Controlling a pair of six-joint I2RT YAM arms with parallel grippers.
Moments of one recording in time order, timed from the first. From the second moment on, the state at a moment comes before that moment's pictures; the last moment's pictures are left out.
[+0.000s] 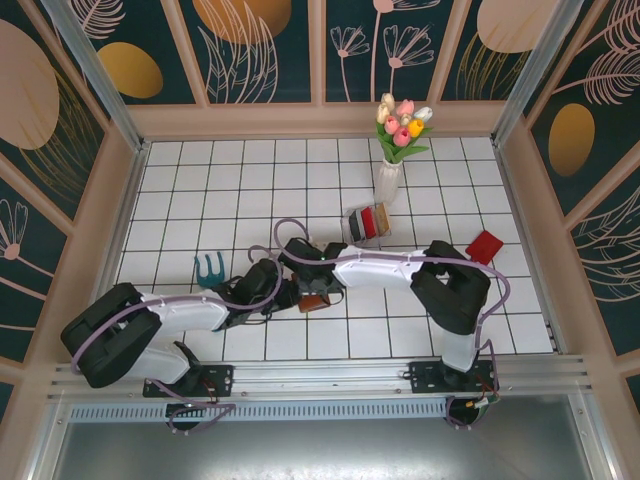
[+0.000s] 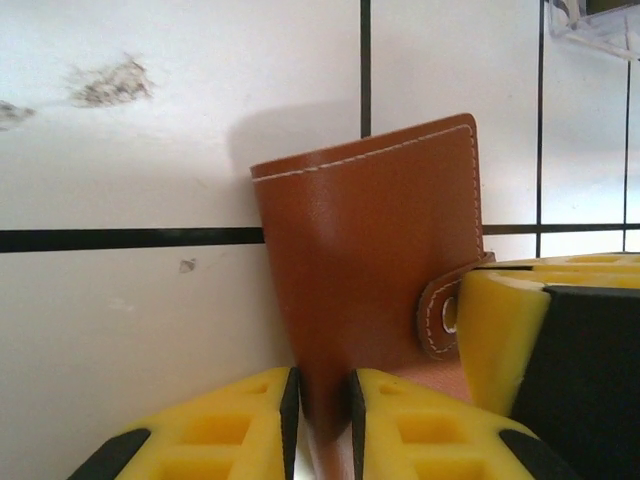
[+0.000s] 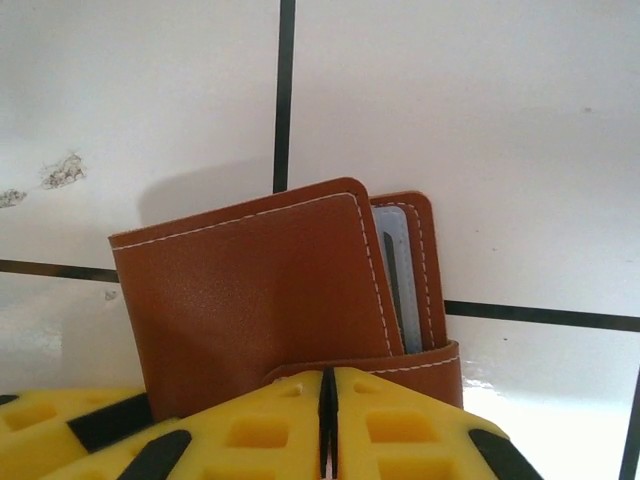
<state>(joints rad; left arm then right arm) -0.82 1.38 0.40 0.15 0.07 -1.01 1.07 1.85 1.20 -0.62 0.18 0.94</state>
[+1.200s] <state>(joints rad) -0.19 1.14 0.41 0.19 -0.73 -0.41 0.19 1.23 0.29 0.55 0.51 0.15</state>
